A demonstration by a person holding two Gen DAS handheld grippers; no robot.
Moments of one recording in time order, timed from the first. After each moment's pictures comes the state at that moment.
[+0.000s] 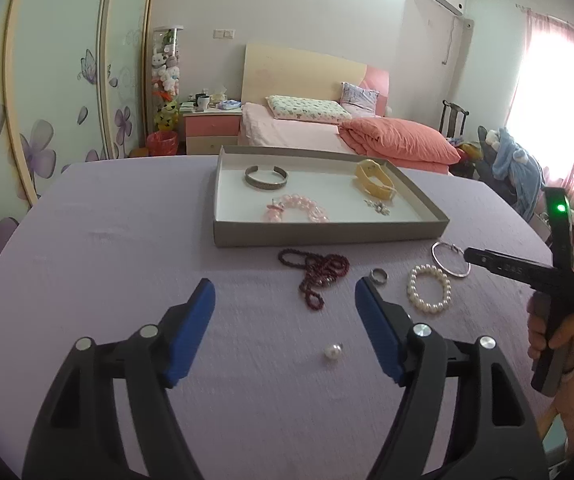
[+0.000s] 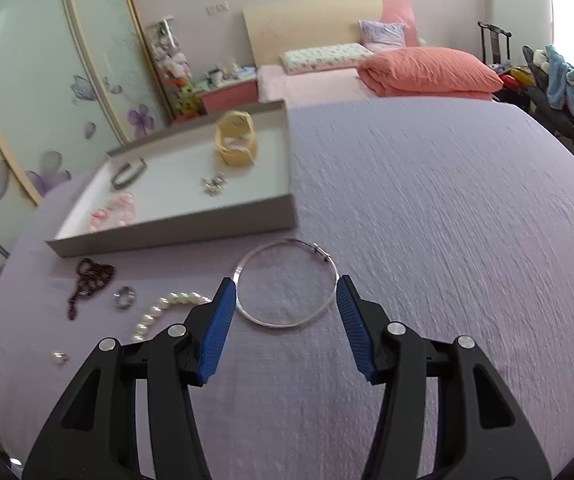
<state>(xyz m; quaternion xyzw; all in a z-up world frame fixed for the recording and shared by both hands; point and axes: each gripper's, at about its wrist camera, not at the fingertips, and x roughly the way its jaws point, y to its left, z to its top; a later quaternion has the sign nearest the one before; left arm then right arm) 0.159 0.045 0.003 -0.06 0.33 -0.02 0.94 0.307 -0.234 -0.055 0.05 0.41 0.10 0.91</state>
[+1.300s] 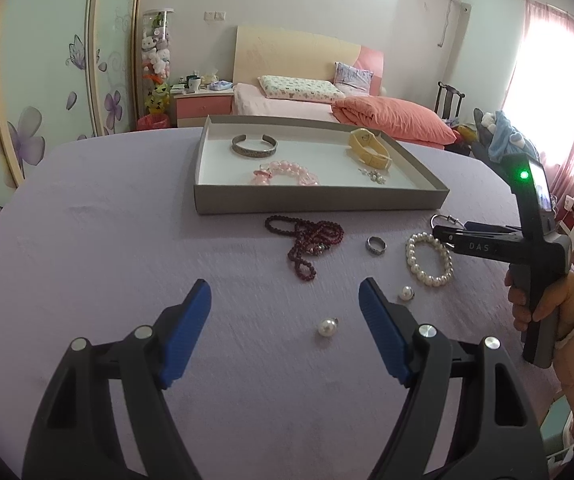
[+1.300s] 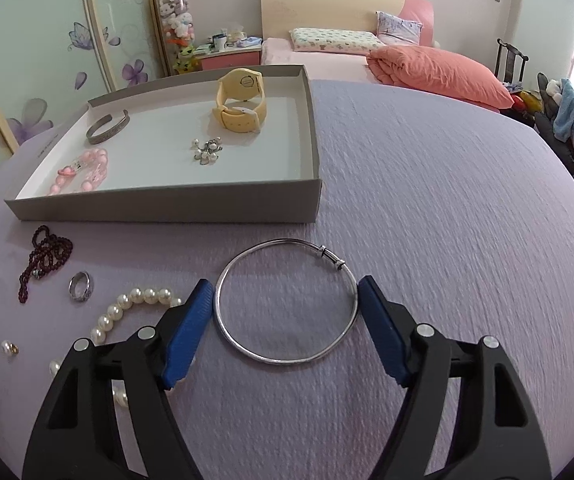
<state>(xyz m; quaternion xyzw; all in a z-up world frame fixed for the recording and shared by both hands) 0.169 0.033 -0.024 -0.06 0.36 -0.03 0.93 0.325 -0.207 -0.075 -0.03 0.44 0.10 0.89</state>
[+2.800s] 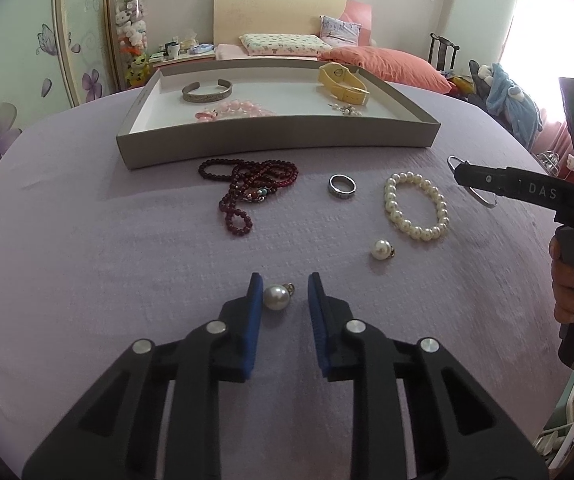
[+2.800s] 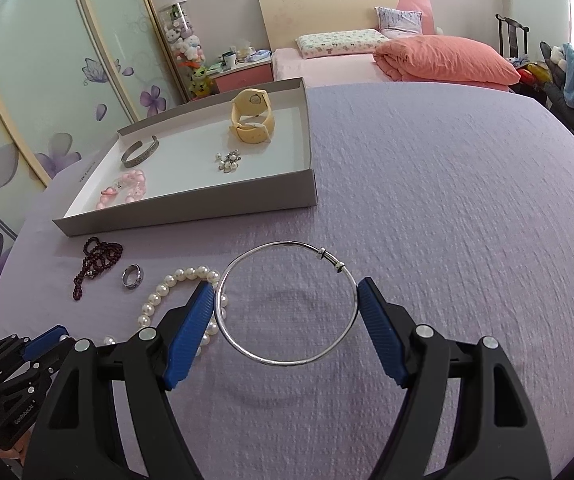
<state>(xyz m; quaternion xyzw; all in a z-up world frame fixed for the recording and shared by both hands) 0.192 -0.020 -0.065 -0.02 0.44 -0.05 0.90 0.301 -0.228 -0.060 0.05 0.43 0.14 0.89</state>
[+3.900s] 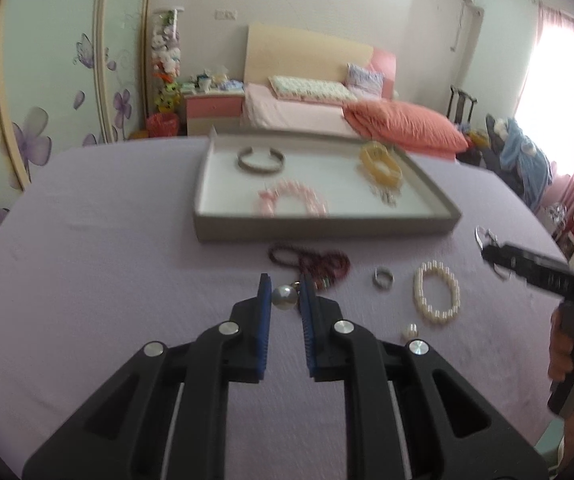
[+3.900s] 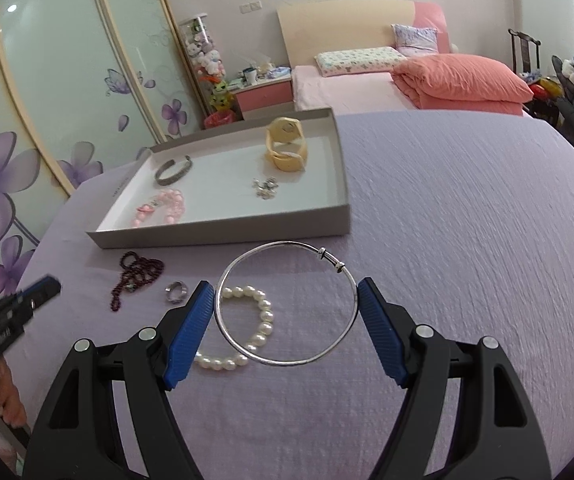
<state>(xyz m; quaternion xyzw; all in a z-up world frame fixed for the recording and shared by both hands) 0.196 0.033 -0.005 -0.07 0.36 -0.01 0.93 0.288 -0.214 -0.031 0.05 0.39 0.18 0.90</state>
